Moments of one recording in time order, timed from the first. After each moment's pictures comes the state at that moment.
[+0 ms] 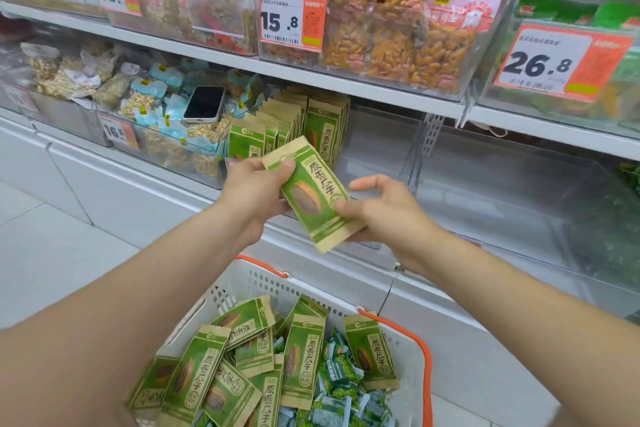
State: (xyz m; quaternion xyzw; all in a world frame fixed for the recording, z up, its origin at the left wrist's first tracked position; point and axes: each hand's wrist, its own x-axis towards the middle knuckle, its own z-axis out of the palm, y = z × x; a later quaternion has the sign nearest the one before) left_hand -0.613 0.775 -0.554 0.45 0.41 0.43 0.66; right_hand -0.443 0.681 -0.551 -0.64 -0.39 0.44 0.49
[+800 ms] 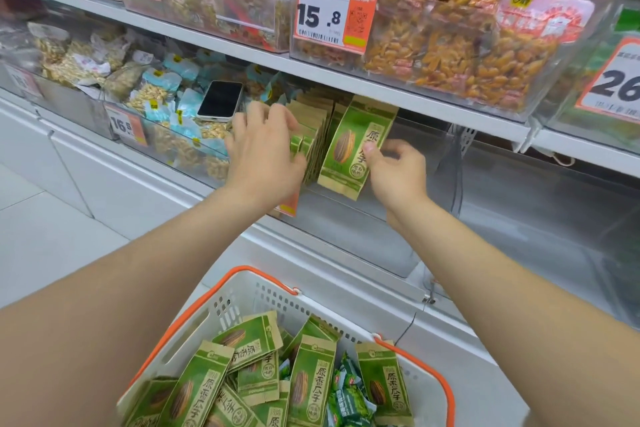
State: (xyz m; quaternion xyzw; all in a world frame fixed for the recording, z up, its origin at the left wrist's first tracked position) left_hand -0.621 0.849 -0.545 0.78 0.52 0.35 0.06; right_hand -0.430 0.809 -0.564 -0.69 -0.36 0.20 0.60
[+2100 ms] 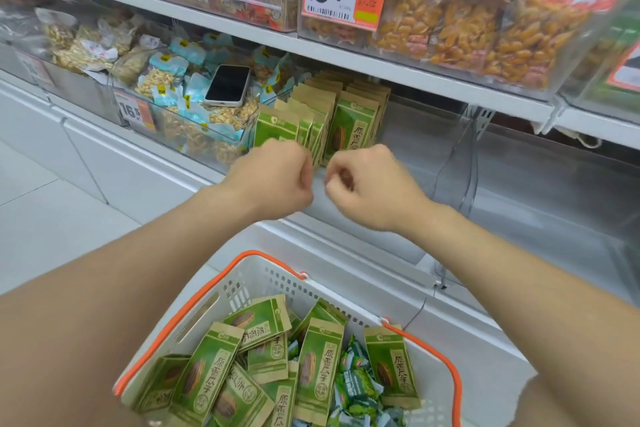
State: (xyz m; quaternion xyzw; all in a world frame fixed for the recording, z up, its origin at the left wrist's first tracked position) left_hand -0.643 0.836 -0.558 0.88 0.44 0.17 0.10; right_hand -0.466 0.773 -0.554 -0.60 -0.76 -0.03 0.23
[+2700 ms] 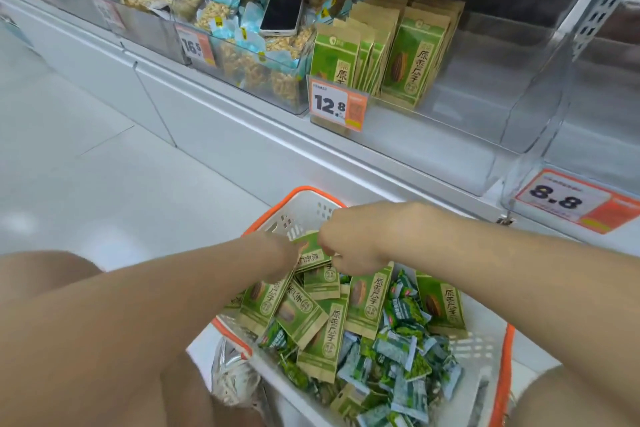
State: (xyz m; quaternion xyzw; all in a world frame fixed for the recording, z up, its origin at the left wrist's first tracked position) left_hand -0.714 0.763 -0.734 0.82 0.35 -0.46 0.05; right_hand -0.567 0.715 -0.633 -0.45 -0.84 0.11 -0.29
